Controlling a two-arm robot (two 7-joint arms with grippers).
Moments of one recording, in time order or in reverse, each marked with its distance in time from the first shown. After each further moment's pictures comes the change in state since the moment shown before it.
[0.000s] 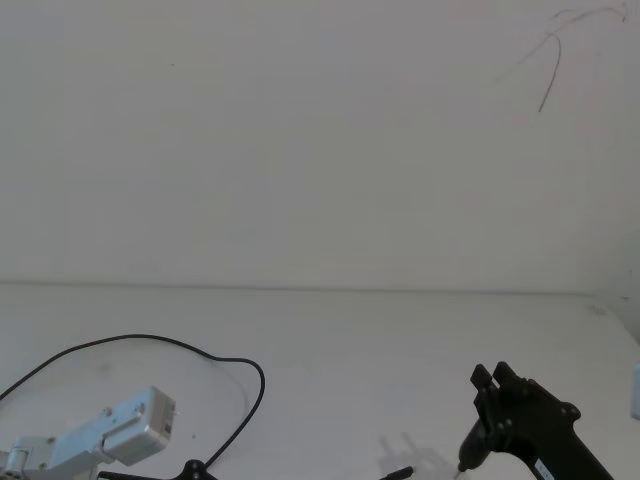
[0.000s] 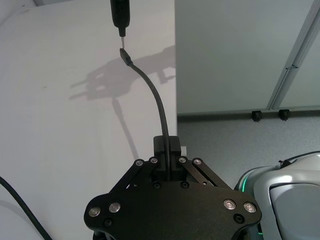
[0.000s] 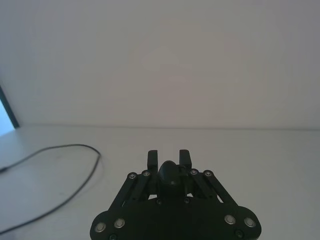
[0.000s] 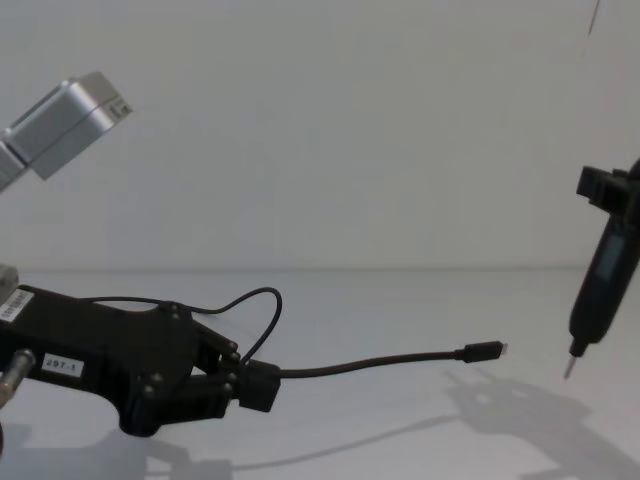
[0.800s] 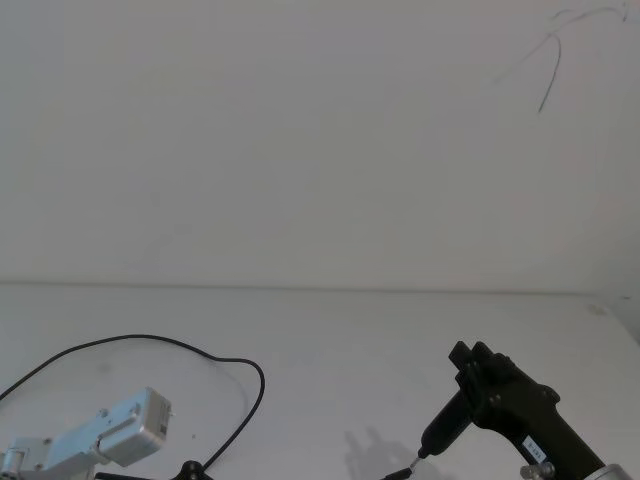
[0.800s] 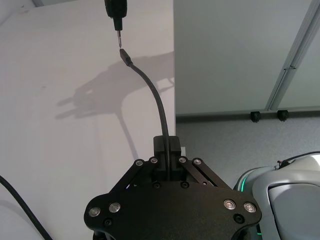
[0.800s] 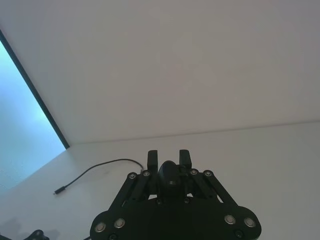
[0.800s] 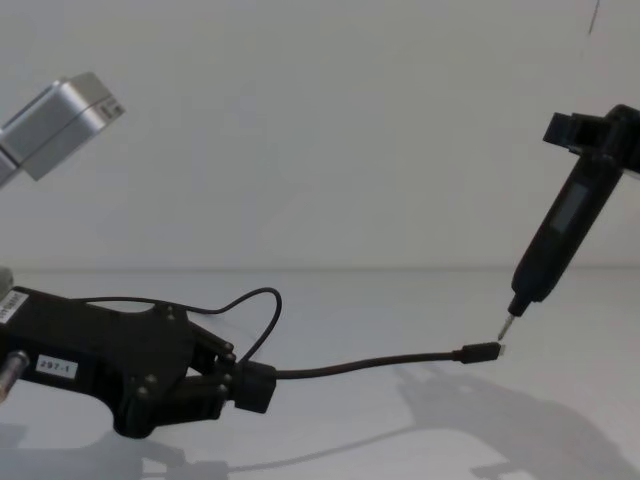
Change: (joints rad) left arm 0.002 0.004 -0.001 0.003 -0.008 -0.007 -0.008; right arm 0.021 -0.039 0.019 -0.050 0.197 0.106 0.061
